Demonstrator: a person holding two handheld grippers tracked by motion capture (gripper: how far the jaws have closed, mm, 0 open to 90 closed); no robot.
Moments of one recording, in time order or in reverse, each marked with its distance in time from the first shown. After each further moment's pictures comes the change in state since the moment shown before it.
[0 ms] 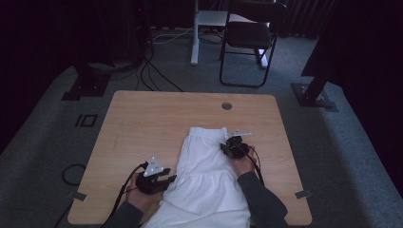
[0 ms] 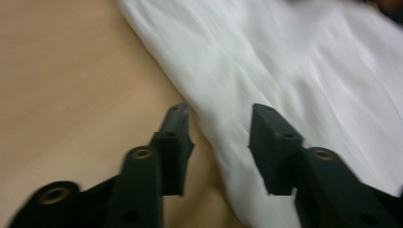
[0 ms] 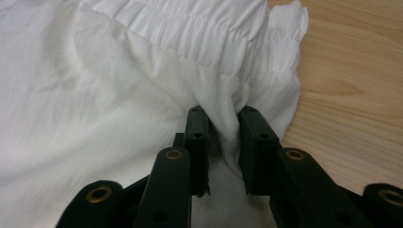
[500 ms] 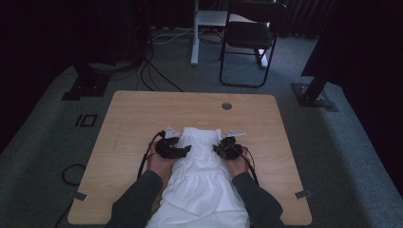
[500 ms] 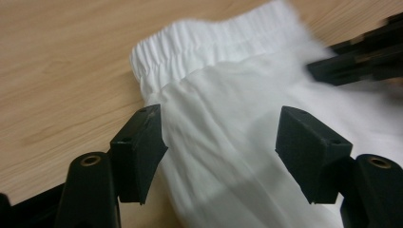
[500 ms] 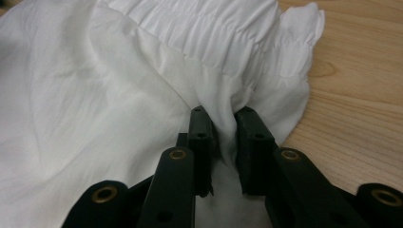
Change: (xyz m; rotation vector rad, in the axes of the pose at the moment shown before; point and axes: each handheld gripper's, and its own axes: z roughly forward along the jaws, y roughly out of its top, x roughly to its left) left arm 0.038 0.072 0.093 0.047 0.089 -0.083; right arm 0.019 0.004 0.007 0.008 0.078 0.012
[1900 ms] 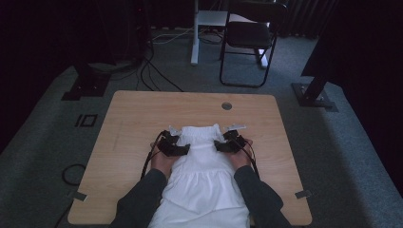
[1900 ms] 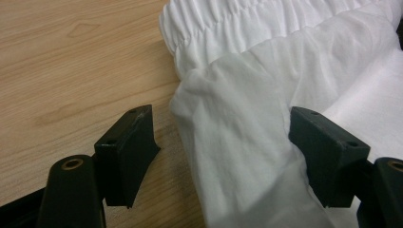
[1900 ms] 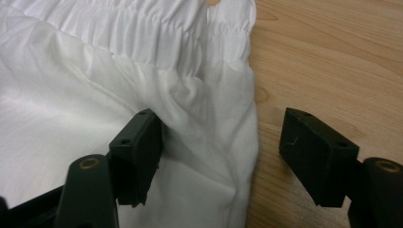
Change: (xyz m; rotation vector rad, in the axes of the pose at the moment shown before) left arm 0.012 -0.008 0.028 0.059 0.119 -0.056; right arm -0.024 0.015 0.013 0.009 -0.116 -0.043
